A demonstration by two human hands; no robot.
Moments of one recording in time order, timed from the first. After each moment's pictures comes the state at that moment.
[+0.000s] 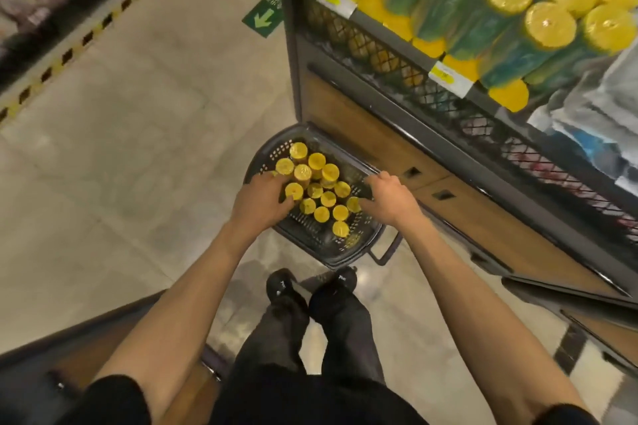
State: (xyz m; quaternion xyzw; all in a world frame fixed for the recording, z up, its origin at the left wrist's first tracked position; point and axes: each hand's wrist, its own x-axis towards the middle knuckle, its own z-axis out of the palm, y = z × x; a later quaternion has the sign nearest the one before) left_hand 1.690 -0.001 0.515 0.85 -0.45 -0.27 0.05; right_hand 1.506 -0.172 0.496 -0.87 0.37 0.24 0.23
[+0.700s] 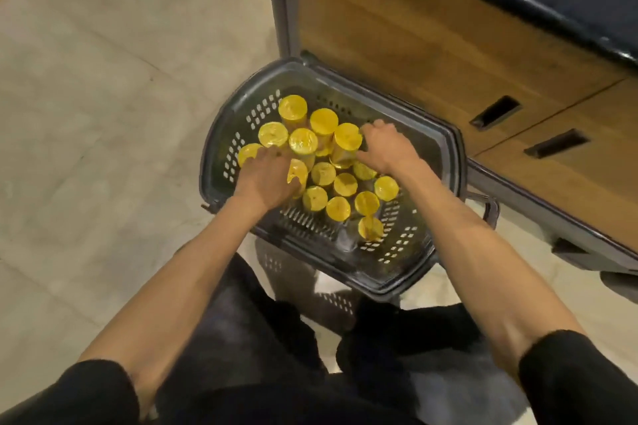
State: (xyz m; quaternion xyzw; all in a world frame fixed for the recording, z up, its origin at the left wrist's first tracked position) left_hand 1.745 -0.023 0.125 0.81 -0.55 -0.21 -0.05; right_hand 1.584 -0.201 0.129 -0.89 0.38 0.19 0.17
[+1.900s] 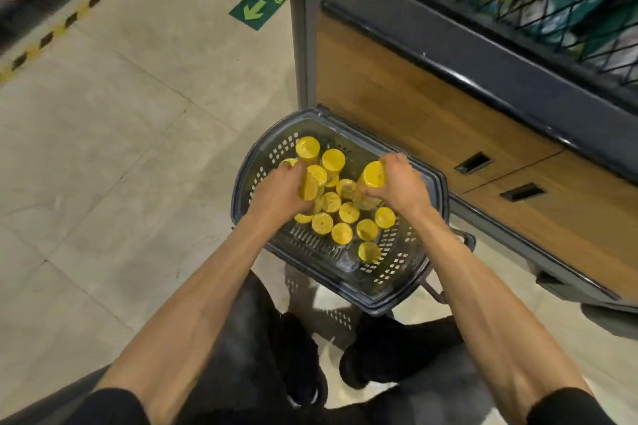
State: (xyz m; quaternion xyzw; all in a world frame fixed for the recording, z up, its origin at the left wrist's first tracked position) left_hand 1.744 -0.025 0.244 0.83 -0.50 -0.23 0.06; right_hand 1.566 -0.184 0.225 -0.85 0.46 0.08 0.22
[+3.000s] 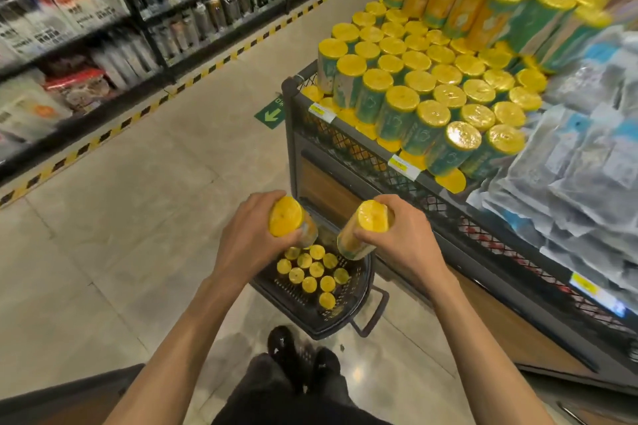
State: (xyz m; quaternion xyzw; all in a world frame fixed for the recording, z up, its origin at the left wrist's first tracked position) left_hand 1.650 0.001 0.660 0.86 -0.40 -0.13 0.29; right_hand 1.460 -0.184 0.672 -0.85 0.41 -0.06 0.34
